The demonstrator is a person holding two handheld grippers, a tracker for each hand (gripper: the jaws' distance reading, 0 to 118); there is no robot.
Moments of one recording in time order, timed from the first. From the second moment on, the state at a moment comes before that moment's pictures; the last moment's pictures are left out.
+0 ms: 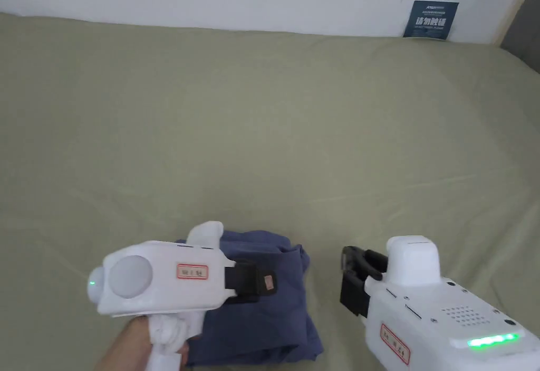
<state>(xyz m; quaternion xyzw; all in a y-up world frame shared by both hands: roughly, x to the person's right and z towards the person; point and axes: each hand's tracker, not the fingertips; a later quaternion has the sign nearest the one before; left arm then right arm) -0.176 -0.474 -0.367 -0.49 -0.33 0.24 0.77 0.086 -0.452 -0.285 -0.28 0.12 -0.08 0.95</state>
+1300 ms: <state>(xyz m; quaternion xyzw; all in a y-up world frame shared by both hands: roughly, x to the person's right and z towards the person) -0.287 -0.498 -0.364 -0.52 -0.24 0.24 0.79 0.073 -0.578 -0.389 -0.47 0.31 -0.37 0.74</state>
